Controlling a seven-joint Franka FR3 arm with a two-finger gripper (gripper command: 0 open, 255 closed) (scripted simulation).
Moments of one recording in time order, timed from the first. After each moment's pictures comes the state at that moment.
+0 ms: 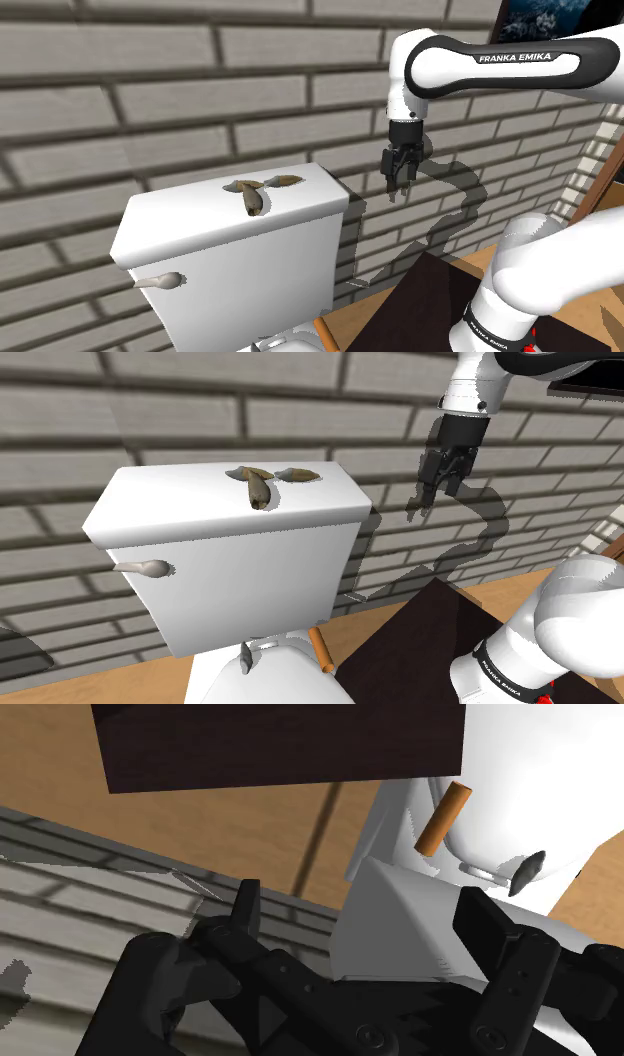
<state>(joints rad) 0.02 -0.75 -0.04 -2.42 0.05 1.52 0.09</state>
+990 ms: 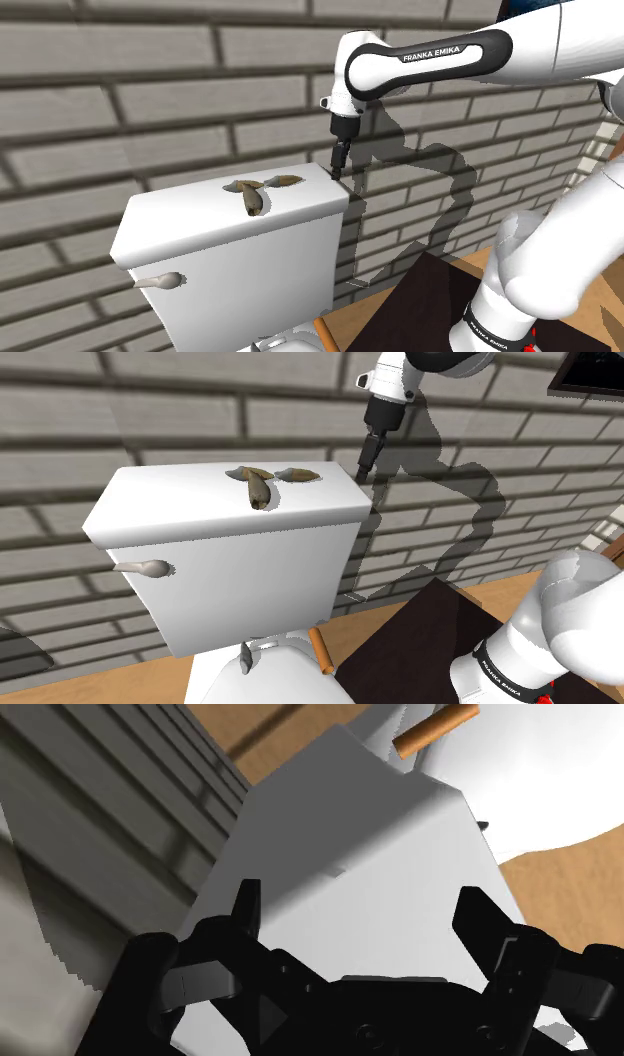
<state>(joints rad) 0.21 -0.39 -0.09 -2.19 0.07 1.83 -0.39</state>
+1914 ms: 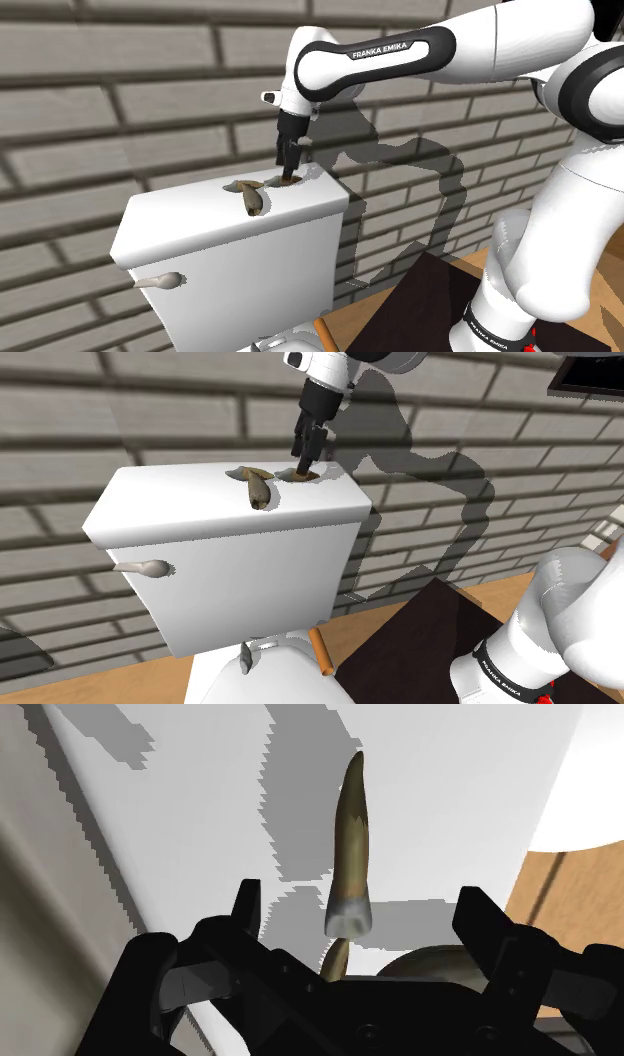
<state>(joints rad) 0.36 -0.15 -0.06 -1.95 0.17 2.00 -0.81</state>
